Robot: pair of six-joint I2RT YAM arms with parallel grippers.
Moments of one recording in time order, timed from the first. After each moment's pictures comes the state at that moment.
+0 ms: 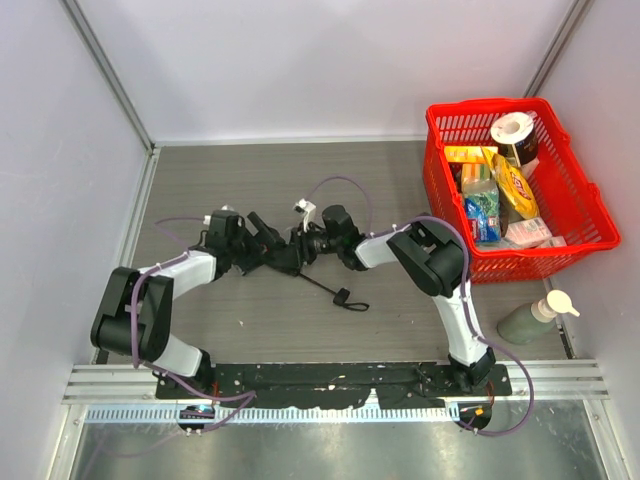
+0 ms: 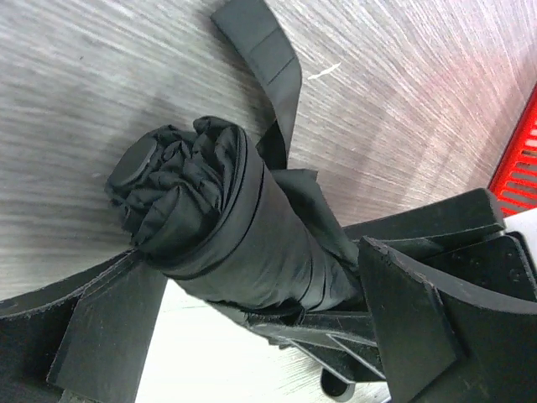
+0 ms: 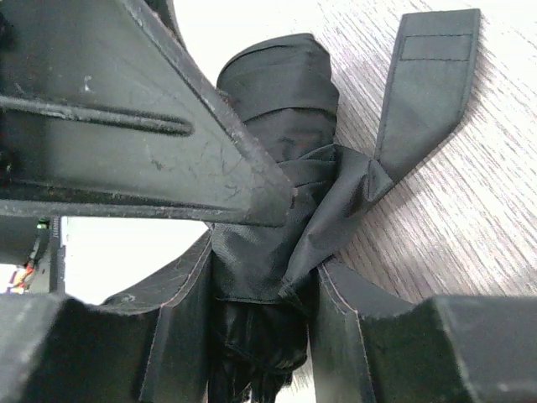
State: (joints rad) left arm -0.25 1.48 0.64 0.04 0.18 -0.94; right arm 0.73 2.17 1.14 0.63 -0.64 0.39
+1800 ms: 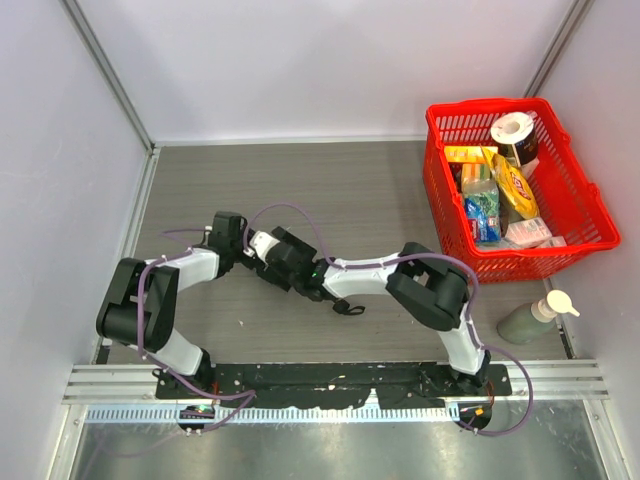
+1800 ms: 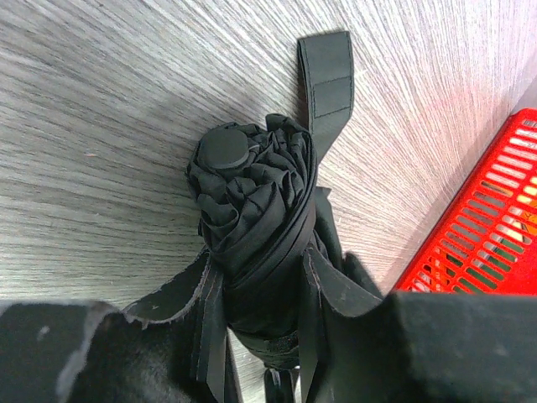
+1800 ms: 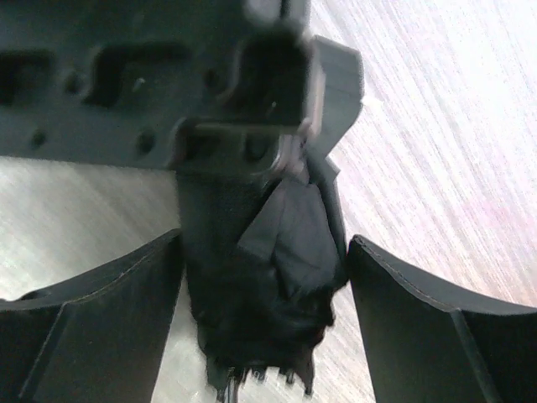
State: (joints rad) left arm -0.24 1.57 0.66 0.05 0.22 -1.14; right arm 1.08 2.03 1.27 0.08 0.43 -0.20
